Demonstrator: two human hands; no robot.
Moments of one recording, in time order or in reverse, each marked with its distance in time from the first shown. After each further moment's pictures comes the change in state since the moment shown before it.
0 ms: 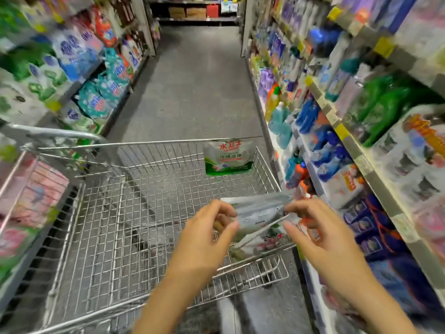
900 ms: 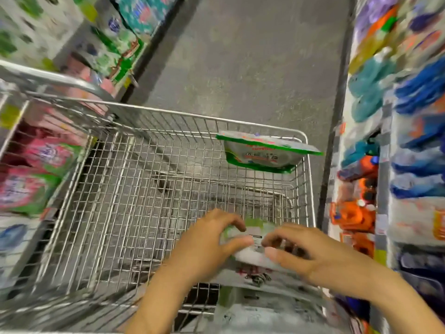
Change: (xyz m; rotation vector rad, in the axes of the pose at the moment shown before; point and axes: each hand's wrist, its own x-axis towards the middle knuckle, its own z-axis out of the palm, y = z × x) left_hand 0.153 -0.072 0.046 0.248 -0.283 -0.513; right_hand 0.217 0.109 0.037 -0.044 -1.184 0.066
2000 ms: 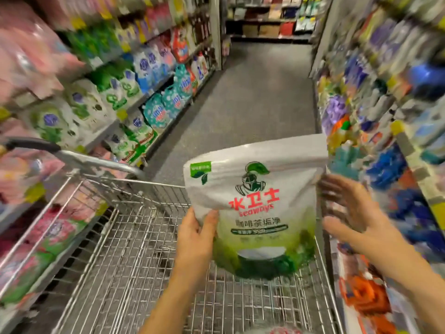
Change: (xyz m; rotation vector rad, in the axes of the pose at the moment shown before) left_hand -0.018 0.012 -0.098 -0.987 0.674 0.346; right_hand -0.032 -0.082 -0.056 0.406 0.862 -0.455
